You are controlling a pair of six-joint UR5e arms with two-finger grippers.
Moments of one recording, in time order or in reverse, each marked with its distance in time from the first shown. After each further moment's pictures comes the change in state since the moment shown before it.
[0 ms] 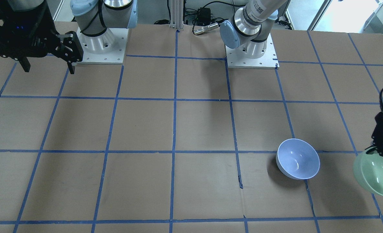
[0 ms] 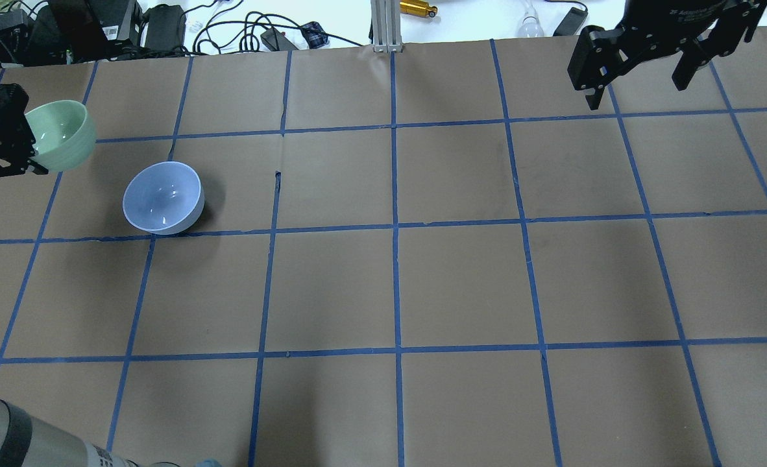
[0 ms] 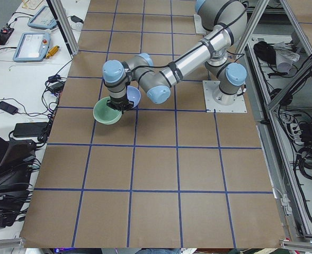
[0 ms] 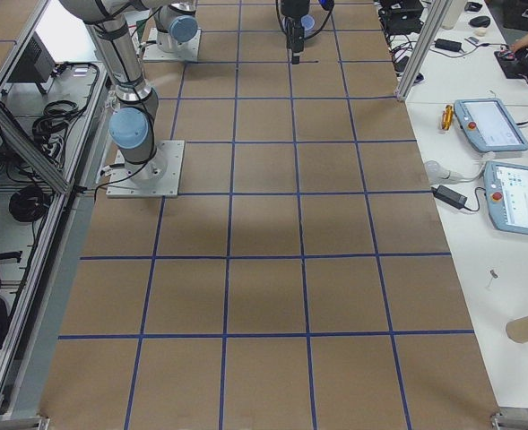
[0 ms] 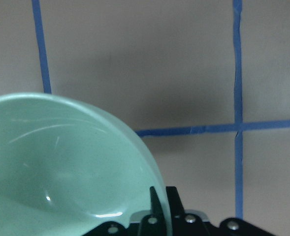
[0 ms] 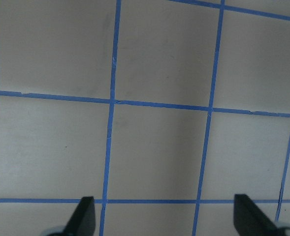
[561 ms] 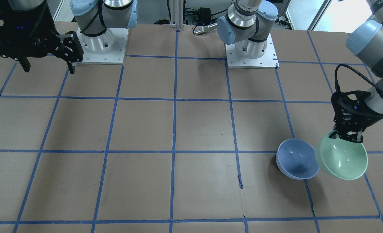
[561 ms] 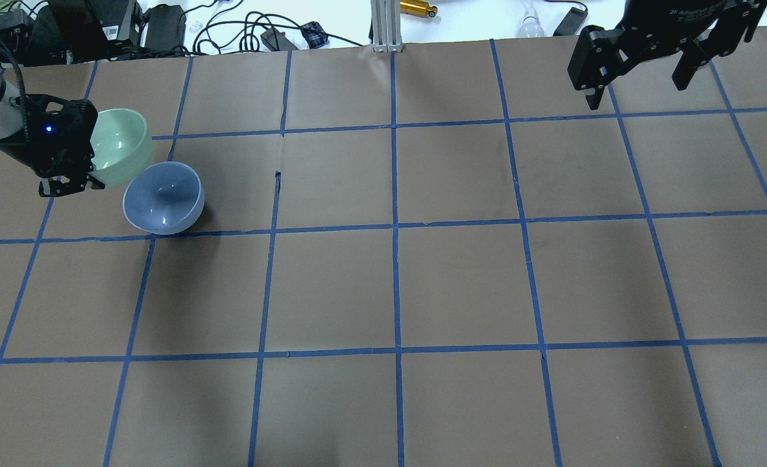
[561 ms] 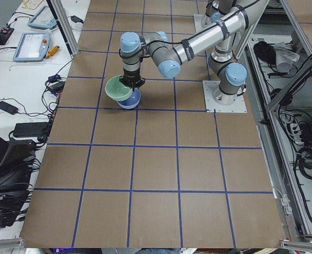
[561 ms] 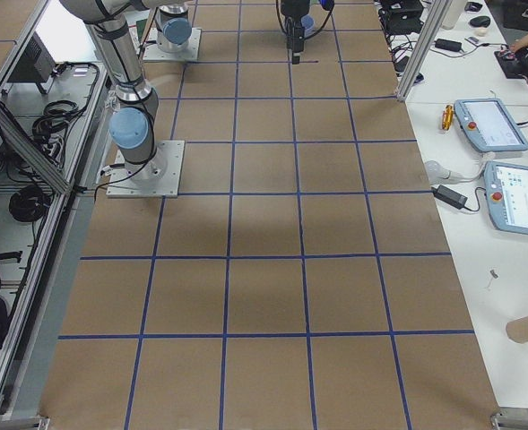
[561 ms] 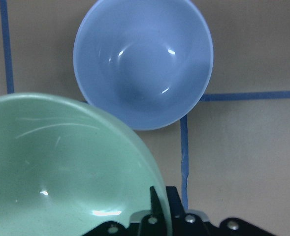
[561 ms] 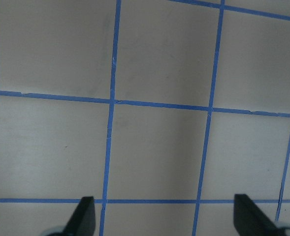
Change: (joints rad) left arm -0.140 0.199 -0.256 0.124 0.010 -0.105; right arm 0.000 0.000 0.000 0.000 0.000 0.000
